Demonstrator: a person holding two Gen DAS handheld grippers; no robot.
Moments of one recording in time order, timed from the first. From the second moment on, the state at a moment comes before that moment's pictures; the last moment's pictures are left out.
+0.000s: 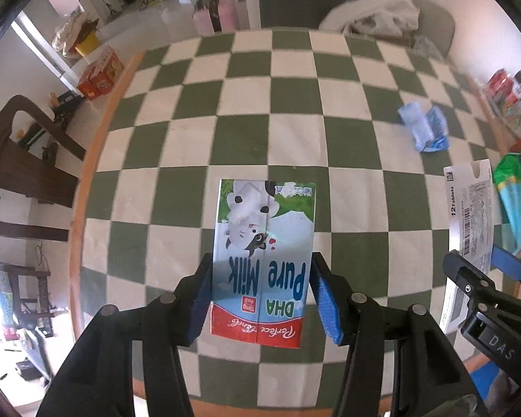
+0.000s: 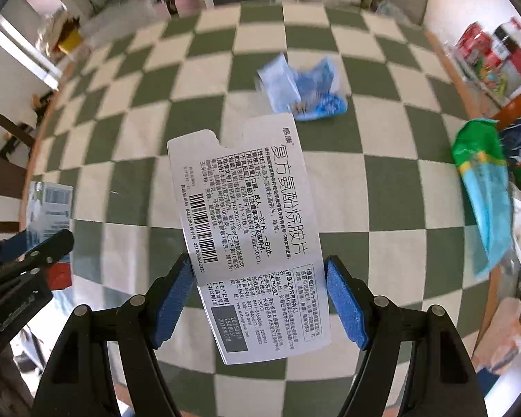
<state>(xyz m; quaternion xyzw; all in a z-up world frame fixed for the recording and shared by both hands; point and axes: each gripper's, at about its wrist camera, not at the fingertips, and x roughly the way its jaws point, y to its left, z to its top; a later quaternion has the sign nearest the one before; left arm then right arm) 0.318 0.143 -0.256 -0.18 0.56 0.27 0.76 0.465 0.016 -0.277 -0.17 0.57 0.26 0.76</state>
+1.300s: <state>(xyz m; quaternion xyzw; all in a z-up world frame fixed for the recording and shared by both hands) 0.027 0.113 -0.607 -0.34 0.66 0.15 0.66 0.074 -0.109 -0.605 0.04 0.72 0.20 0.66</state>
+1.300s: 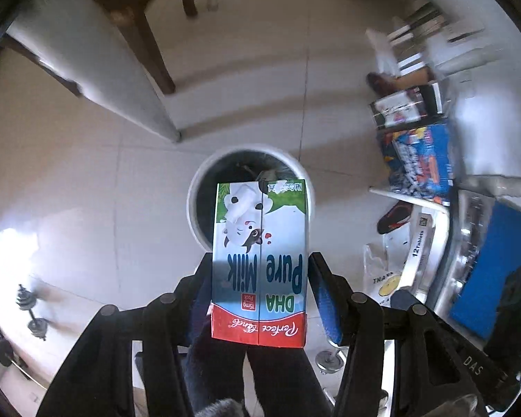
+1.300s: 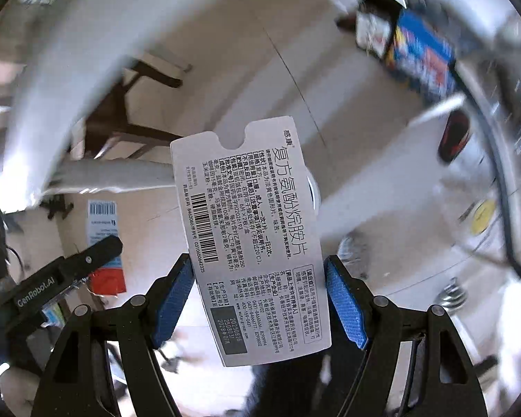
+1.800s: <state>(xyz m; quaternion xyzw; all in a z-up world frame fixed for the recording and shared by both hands) 0.017 0.139 -0.724 -0.30 0.66 0.20 0.66 0.091 -0.080 -0.847 0.07 0.79 0.18 0.59</state>
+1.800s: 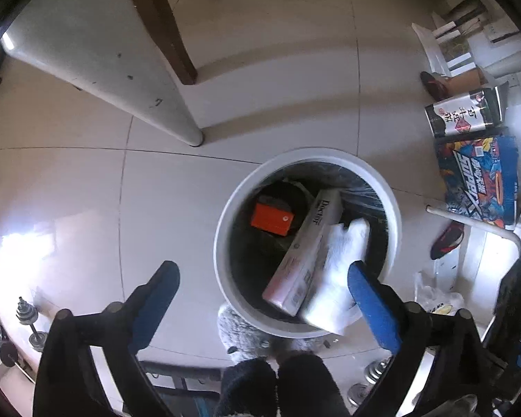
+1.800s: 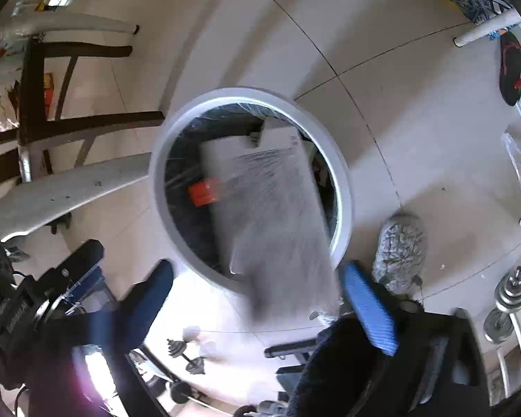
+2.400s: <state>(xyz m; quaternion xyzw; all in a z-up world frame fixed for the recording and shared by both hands) -0.018 0.103 -0.602 -0.25 0.67 0.22 0.66 0.068 -0.079 -0.711 -0.13 0.71 0.16 0.67</state>
